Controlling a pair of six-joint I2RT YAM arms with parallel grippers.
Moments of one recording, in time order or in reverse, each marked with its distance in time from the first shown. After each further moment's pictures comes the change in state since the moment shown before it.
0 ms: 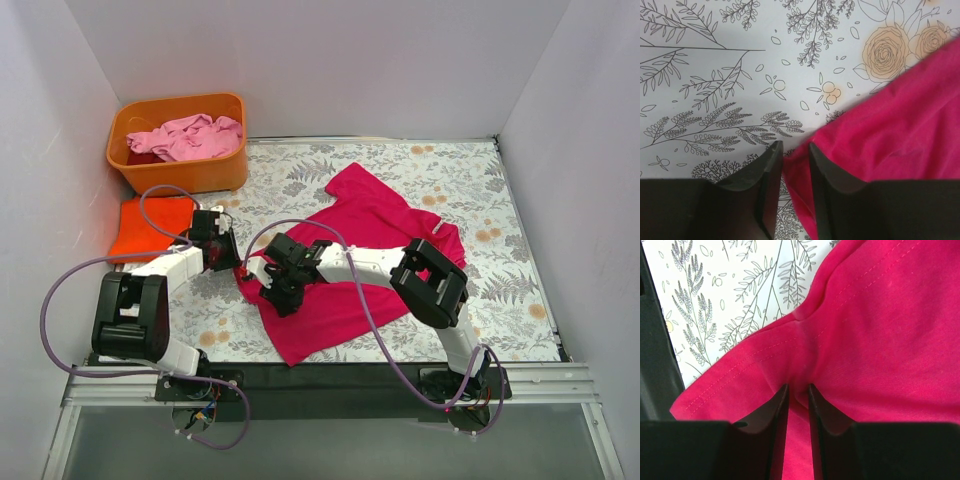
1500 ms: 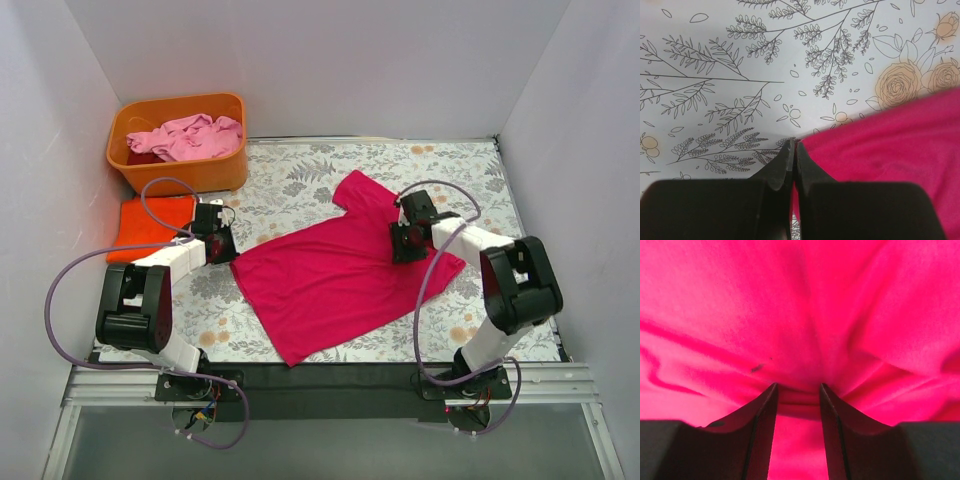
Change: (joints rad) left arm -0.003 0.064 0.068 0.006 -0.105 -0.004; right arm -0.742 -0.367 -0.467 0.046 0.386 0.391
